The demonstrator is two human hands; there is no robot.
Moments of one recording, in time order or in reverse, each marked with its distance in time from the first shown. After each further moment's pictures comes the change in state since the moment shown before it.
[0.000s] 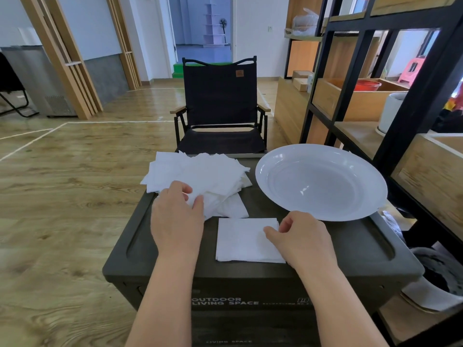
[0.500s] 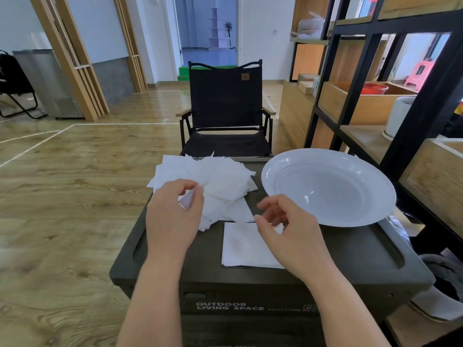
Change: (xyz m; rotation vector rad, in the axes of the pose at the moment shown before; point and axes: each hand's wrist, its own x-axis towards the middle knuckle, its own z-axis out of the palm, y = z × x) left_hand 0.012 -0.008 -0.020 -0.240 -0.003 0.153; right_hand -0.009 -0.021 -0.007 0.346 -0.057 -0.365
